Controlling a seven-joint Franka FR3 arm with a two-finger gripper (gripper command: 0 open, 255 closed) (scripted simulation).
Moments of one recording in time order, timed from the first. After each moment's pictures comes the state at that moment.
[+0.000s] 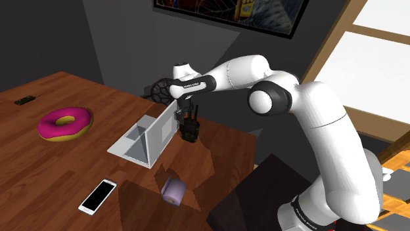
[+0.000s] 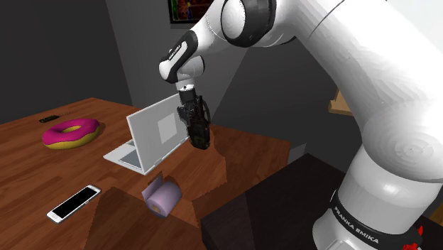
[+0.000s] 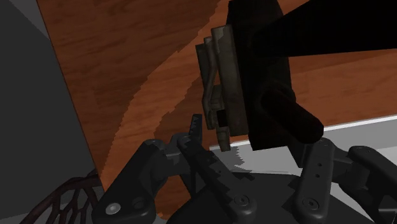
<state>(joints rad) 0.08 0.92 -0.03 -1.25 -0.05 2.00 -0.21</state>
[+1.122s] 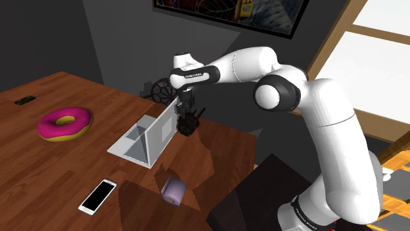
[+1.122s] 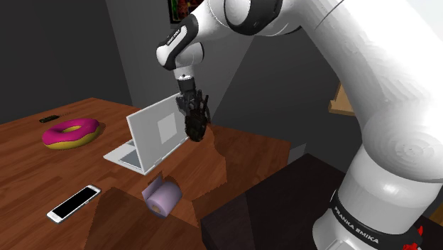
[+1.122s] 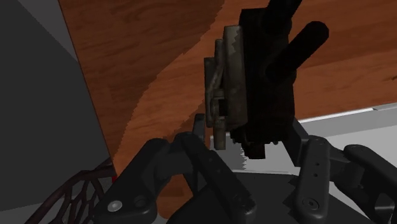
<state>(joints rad) 0.09 0.84 -0.03 -1.25 -0.05 1.92 -0.21</state>
